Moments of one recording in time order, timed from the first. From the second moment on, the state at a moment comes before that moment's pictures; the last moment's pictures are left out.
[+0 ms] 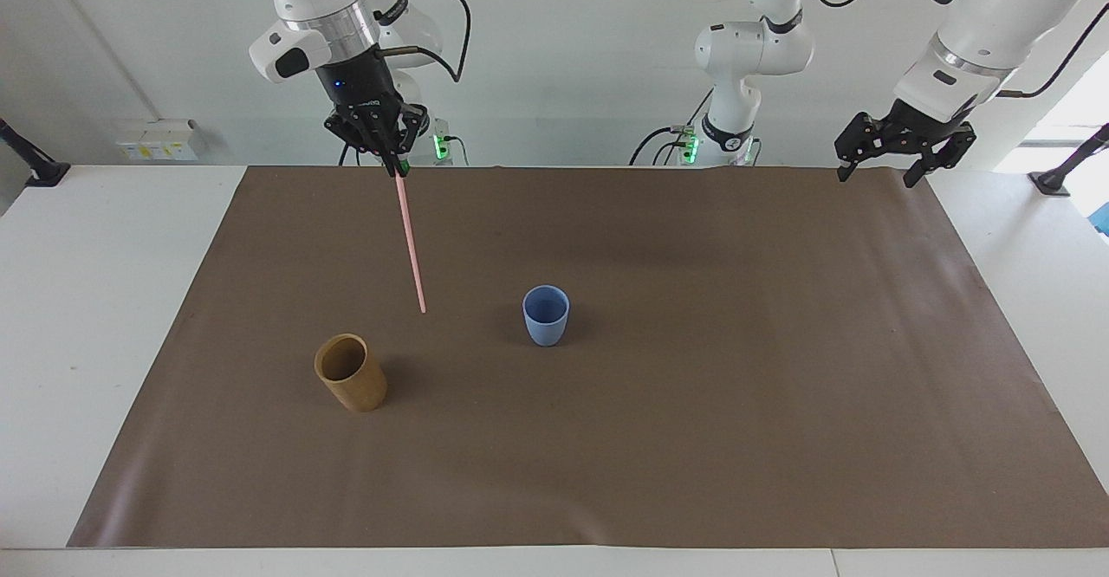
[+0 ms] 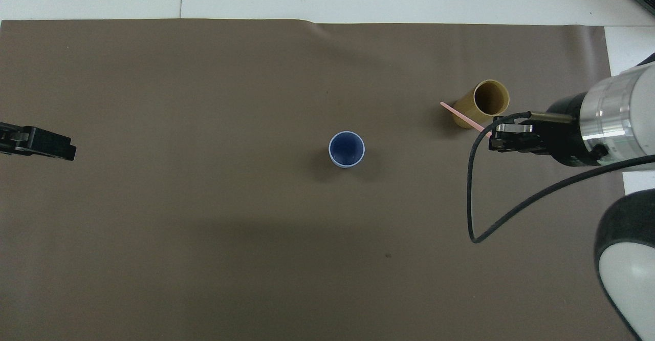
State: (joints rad) left arm -0.08 -0.02 0.02 -1.55 -0.02 1.49 0.11; right arm 0.14 -0.04 0.07 -1.55 0.13 1.63 0.38
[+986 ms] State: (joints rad) left arm -0.07 -0.03 0.02 -1.55 -0.02 1.47 0.09; right arm 0.20 -0.01 0.11 -1.51 0.20 1.71 0.62
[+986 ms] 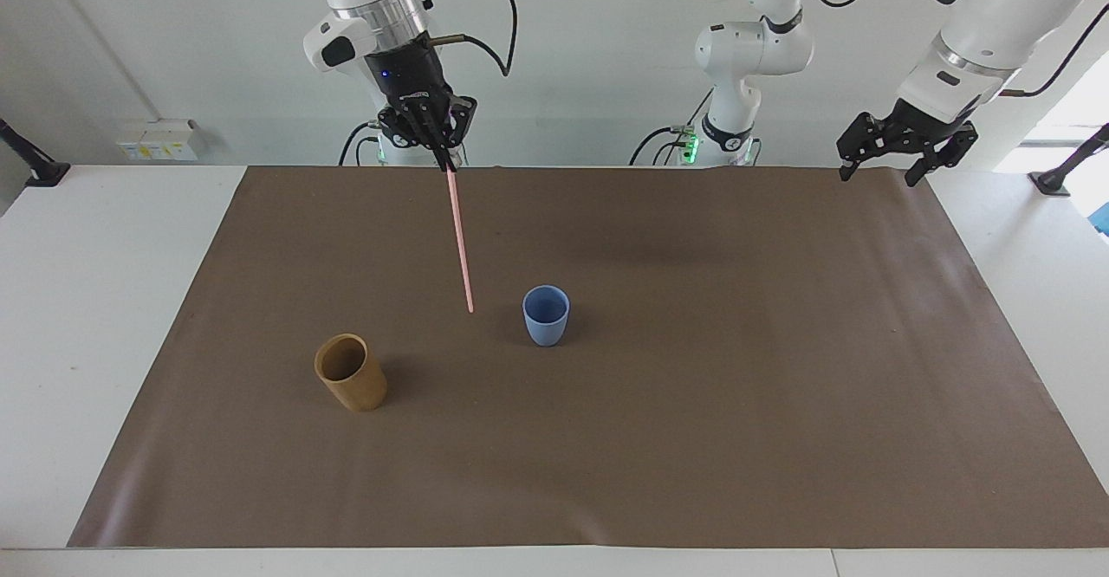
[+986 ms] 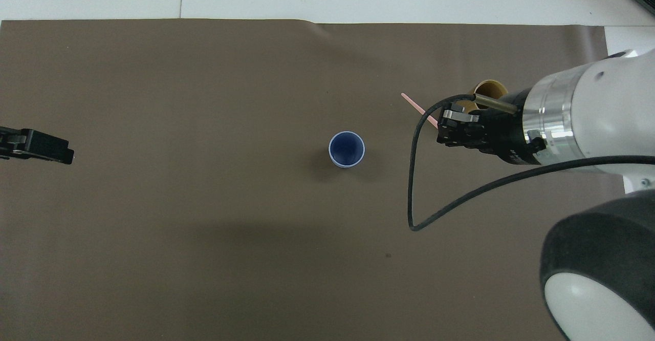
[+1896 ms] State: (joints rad) left arm -0.07 -0.03 0.02 -1.55 -0.02 1.47 0.09; right arm 0.23 0.11 0.11 -1.50 0.41 1.75 0.88
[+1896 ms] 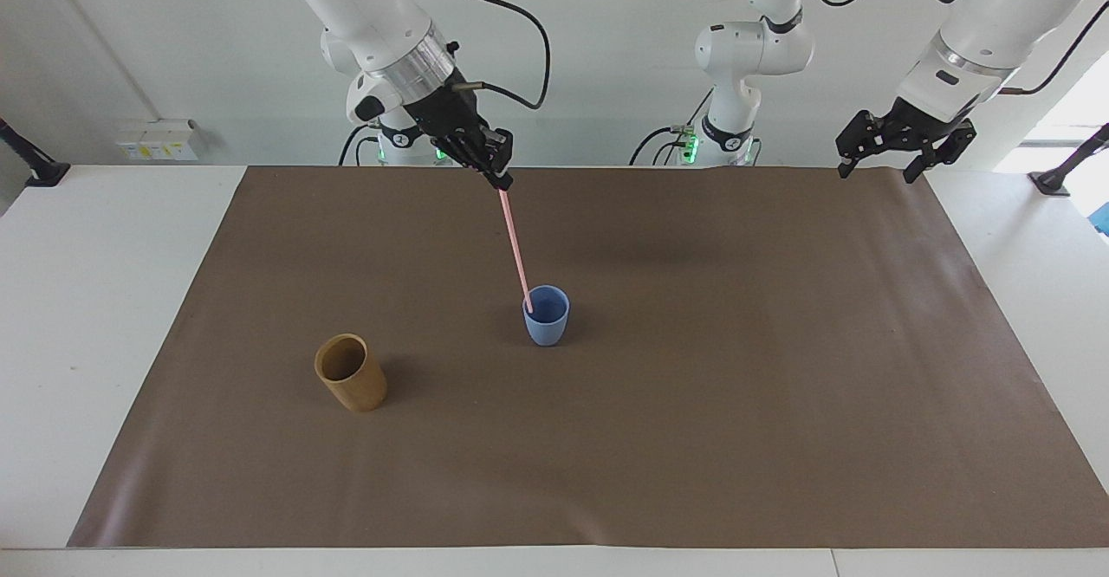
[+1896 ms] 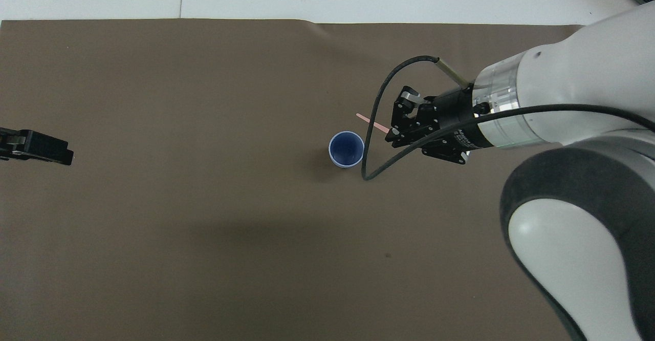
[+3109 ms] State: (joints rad) left arm -0.07 -0.03 0.02 -1.55 -0.02 1.47 0.09; right arm 0.26 0.21 0.11 -1.64 0.40 1.85 0.89
